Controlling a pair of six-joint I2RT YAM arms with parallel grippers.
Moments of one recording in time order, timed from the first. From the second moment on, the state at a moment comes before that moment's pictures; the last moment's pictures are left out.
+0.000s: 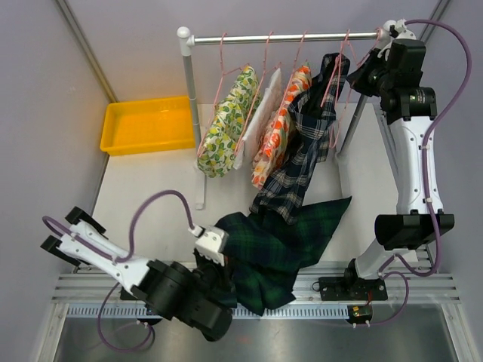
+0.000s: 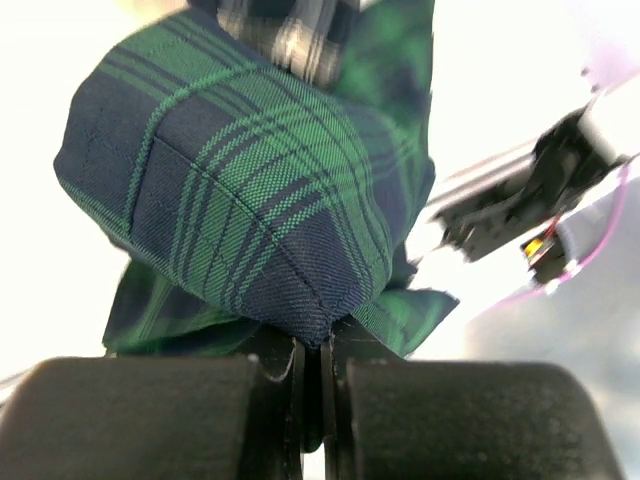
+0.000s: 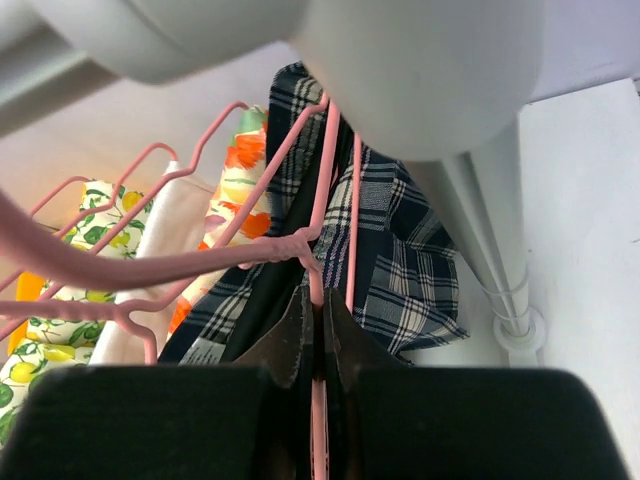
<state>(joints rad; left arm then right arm) -2.06 1.27 1.27 -1.34 -1.13 -1.62 0.02 1.69 2.14 -0.79 -0.10 0.40</state>
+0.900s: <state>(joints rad) -1.04 1.12 1.55 -0.92 -0.99 -0.25 0.02 1.55 1.85 -0.78 -0.04 0.38</state>
